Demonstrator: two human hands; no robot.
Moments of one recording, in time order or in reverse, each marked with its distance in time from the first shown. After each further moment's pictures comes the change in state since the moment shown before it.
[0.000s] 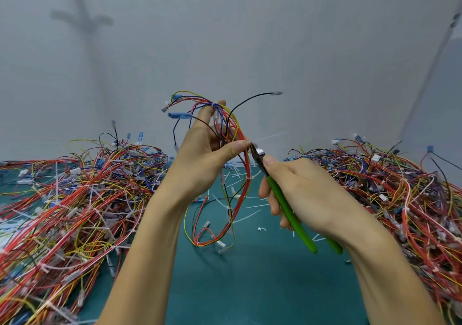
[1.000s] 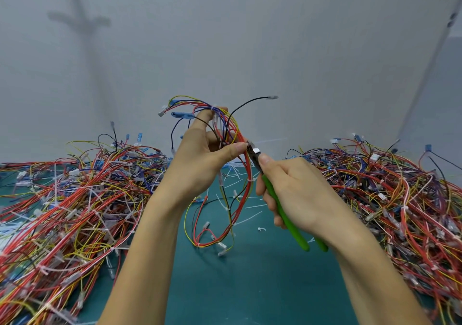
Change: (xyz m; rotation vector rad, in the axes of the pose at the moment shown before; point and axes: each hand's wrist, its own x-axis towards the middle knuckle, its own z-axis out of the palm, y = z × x) left_hand -0.001 0.000 -0.001 0.069 0.030 -0.079; right_hand 0.005 0.002 0.010 -0.010 0.103 -0.039
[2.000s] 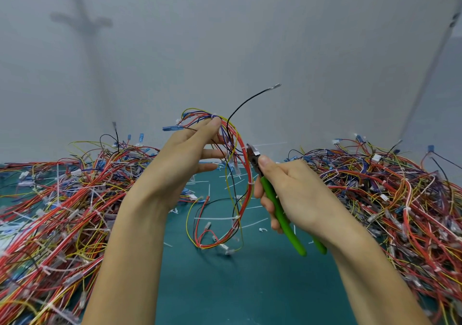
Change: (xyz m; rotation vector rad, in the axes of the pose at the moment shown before) left_hand 0.000 -0.001 -0.022 -0.128 0.040 -0.230; right_hand 0.004 0.006 0.004 0.196 -0.104 0.027
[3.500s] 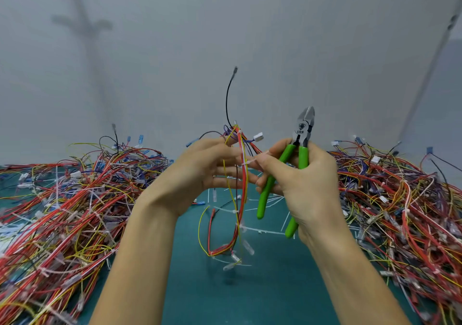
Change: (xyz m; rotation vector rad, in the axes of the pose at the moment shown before) left_hand 0.000 -0.005 0.012 -0.209 -0.353 -0.100; right_hand -0.001 -0.010 0.010 0.507 0.409 -0.270
